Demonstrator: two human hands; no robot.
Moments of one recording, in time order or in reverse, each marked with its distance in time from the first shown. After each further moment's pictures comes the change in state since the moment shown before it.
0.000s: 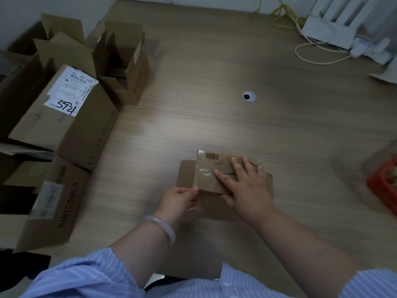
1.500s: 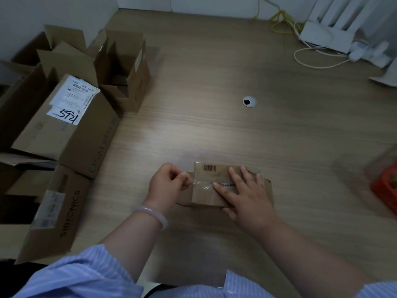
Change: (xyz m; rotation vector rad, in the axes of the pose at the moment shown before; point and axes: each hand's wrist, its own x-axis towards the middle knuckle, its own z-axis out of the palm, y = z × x) left_hand 0.019 0.041 -0.017 0.167 0.120 0.473; right_hand -0.009 -0.002 -0.003 -0.003 -0.032 -0.087
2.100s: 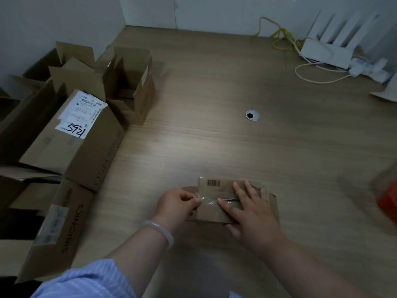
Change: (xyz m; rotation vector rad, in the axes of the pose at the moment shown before) left_hand 0.006 -0.012 0.002 0.230 -0.116 -0.175; right_hand 0.003 -0.002 -0.001 0.014 -0.045 0.008
